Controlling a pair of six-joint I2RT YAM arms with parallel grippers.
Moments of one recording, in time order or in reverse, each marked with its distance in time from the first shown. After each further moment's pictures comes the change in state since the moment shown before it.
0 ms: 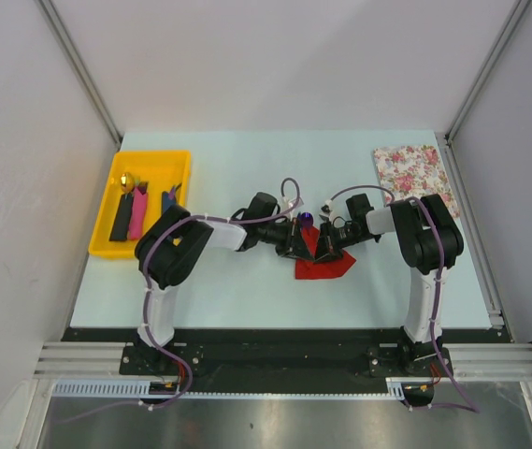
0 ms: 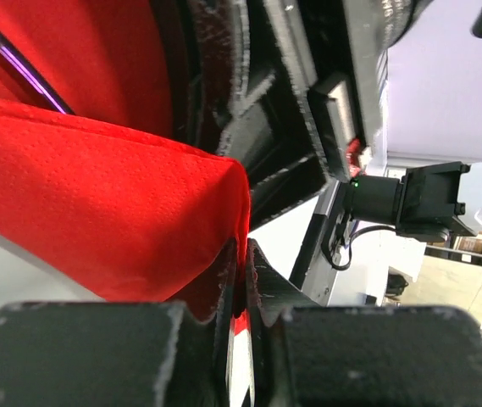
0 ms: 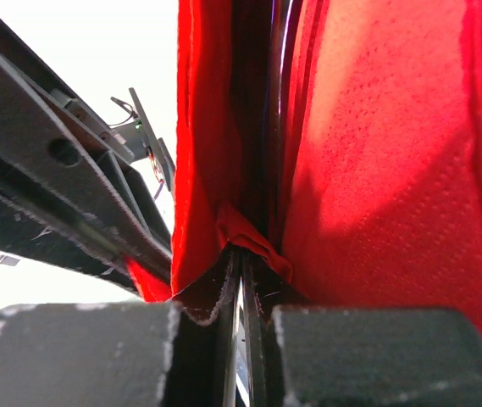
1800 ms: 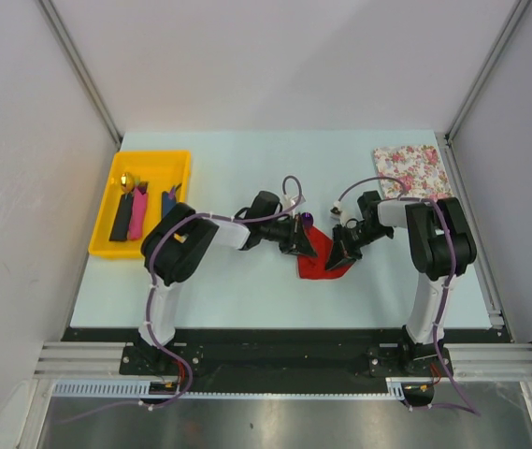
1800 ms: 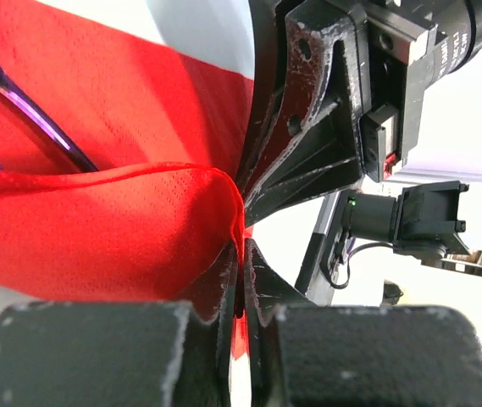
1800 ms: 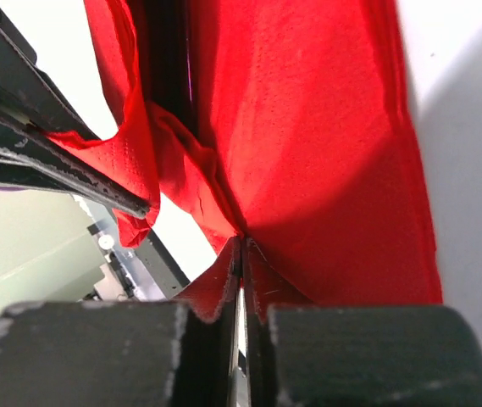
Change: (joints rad) left arm -0.001 0.054 0.034 0.064 -0.010 -0.047; right arm -0.069 -0.093 0.054 -0.416 0.232 -0.382
